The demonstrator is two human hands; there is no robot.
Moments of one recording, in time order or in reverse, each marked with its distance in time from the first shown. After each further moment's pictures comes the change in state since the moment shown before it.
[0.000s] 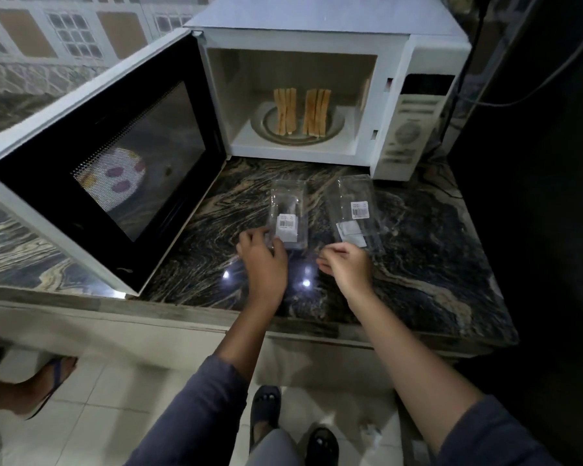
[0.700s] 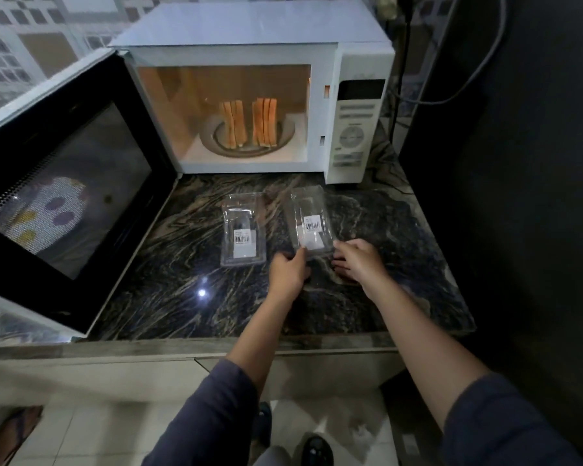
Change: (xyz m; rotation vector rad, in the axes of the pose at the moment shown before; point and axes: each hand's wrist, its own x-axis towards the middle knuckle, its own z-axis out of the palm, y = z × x) left_hand -0.015 0.052 0.078 -0.489 -0.460 -0.571; right_hand 0.045 -0.012 -0.080 -0.036 0.037 0.133
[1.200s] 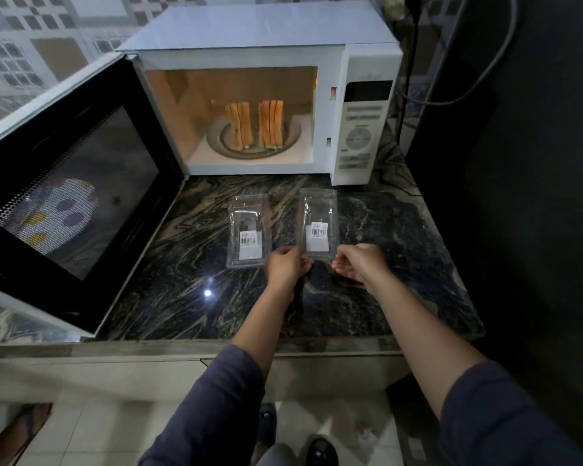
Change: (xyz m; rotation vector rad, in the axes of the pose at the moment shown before) left_hand 0.017 0.006 -0.006 -0.176 -0.011 -0.049; right_hand 0.012 -0.003 0.004 0.027 -0.017 0.155
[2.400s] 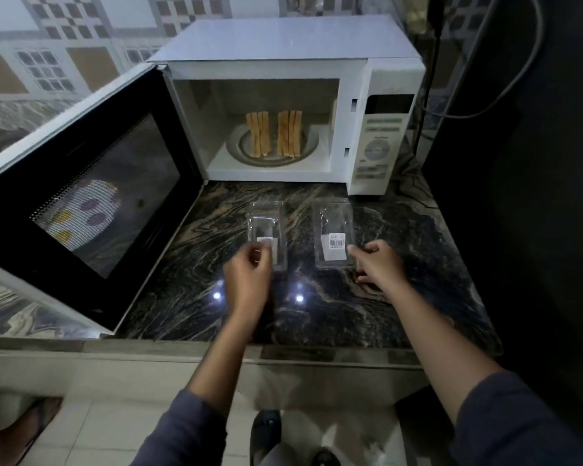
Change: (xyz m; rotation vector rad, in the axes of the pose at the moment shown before) left_hand -0.025 0.022 -0.079 0.463 0.284 0.635; right_hand 0.004 -0.006 -0.002 -0.321 0.119 -0.237
